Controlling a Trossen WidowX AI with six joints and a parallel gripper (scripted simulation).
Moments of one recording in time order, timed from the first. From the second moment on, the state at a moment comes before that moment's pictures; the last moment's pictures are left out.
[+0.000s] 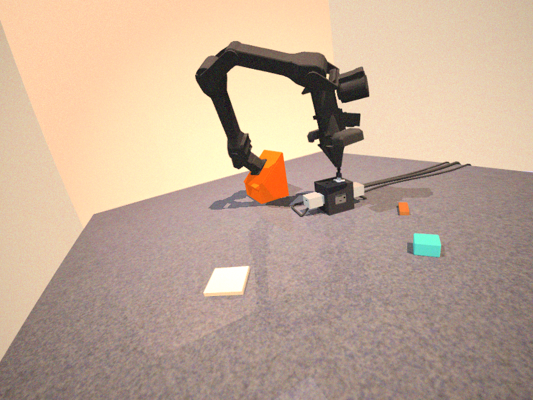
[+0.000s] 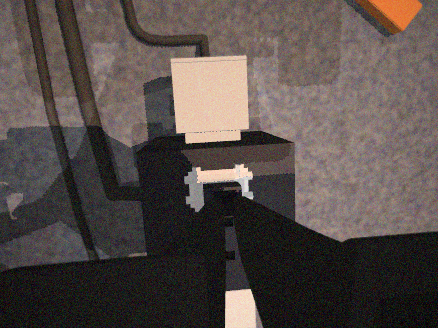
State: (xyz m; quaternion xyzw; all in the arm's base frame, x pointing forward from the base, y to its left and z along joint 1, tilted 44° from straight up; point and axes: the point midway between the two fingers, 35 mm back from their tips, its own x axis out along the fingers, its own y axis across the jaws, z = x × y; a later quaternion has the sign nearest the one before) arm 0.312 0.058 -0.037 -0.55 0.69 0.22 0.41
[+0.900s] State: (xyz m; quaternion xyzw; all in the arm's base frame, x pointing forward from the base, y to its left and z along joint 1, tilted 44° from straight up) arm 0.311 0.056 -0.040 -0.55 0.69 0.22 0.41
